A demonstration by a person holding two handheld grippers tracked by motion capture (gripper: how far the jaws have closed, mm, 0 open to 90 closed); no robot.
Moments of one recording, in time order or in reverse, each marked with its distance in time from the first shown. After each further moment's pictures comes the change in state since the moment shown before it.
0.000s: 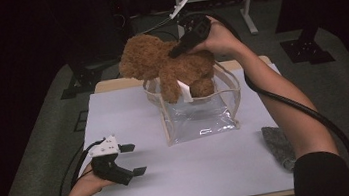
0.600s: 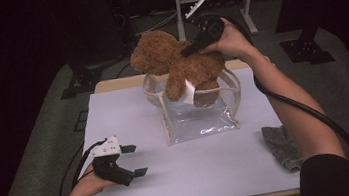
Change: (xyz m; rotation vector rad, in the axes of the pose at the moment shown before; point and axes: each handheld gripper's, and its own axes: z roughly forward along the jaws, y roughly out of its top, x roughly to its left) left arm -0.001 -0.001 0.004 0.012 -0.009 0.003; right arm -0.018 -0.028 -0.012 -0.024 -0.038 0.083
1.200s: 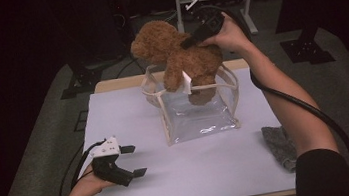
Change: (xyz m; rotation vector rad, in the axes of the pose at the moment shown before) left arm 0.001 -0.002 -0.002 -0.003 0.002 -0.007; right arm -0.014 0.009 -0.002 -0.032 -0.048 0.068
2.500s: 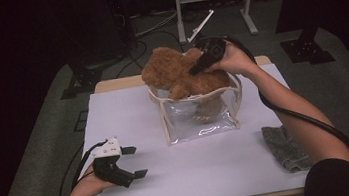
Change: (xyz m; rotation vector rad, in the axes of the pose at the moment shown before) left arm -0.001 -0.001 0.002 0.016 -0.013 0.004; right arm 0.020 -0.055 0.034 0.178 -0.014 -0.058
